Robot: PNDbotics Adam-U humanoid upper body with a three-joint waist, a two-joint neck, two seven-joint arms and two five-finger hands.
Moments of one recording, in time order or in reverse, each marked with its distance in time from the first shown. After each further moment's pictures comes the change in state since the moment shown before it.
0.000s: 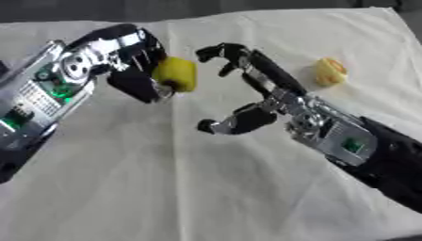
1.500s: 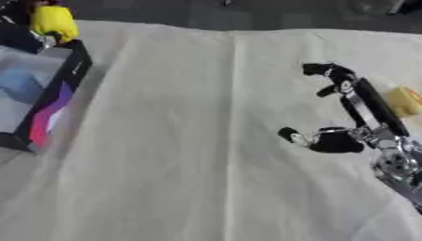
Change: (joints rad) left arm 0.223 0.420 0.354 0.141 -0.142 -0.036 0.202; right arm 0.099 -0.012 -0.056 0.000 0.004 0.048 -0.140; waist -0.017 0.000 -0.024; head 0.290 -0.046
